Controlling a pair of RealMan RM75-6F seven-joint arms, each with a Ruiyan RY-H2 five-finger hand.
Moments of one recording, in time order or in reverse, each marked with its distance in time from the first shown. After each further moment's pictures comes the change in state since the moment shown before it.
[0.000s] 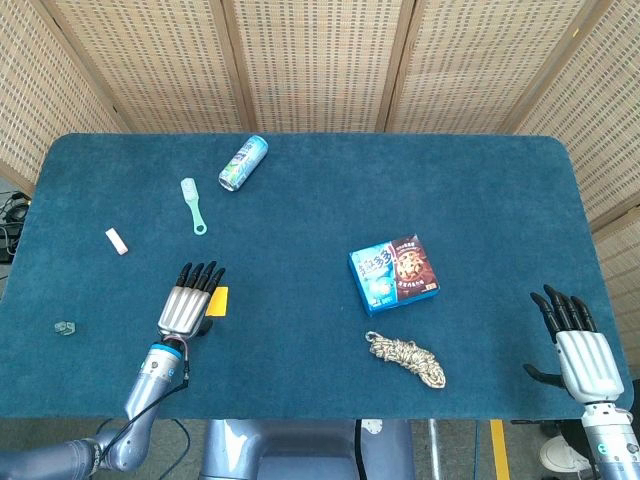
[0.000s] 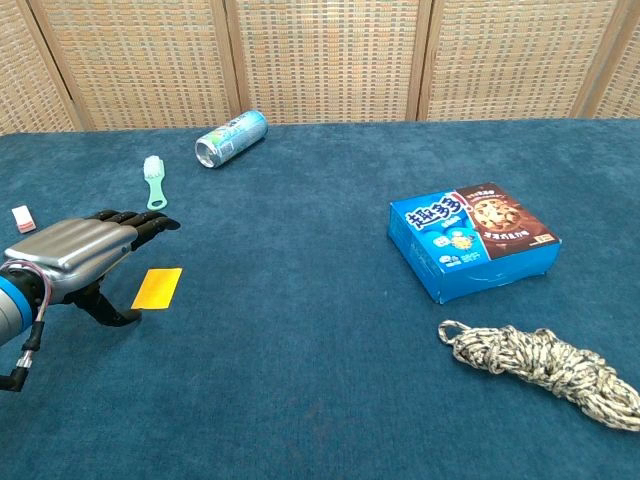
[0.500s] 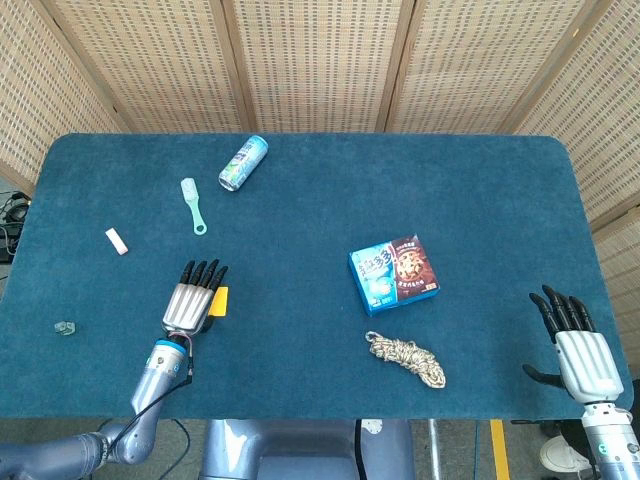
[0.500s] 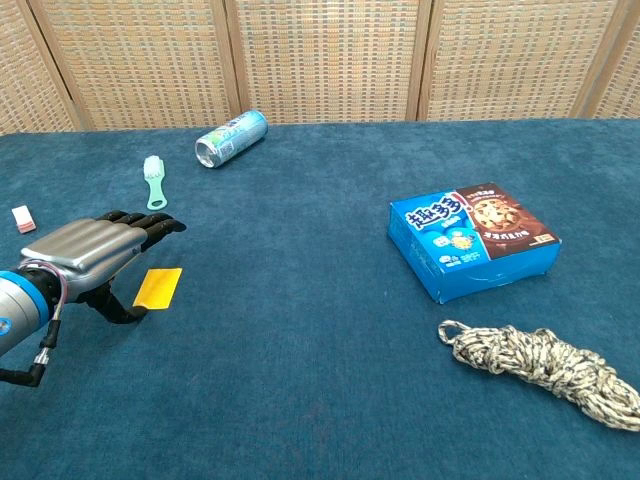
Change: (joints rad) left arm -0.035 -0.037 0.000 0.065 -0.023 -0.009 0.015; right arm 0.003 0.004 -0.004 0.000 -0.007 -0.004 0.018
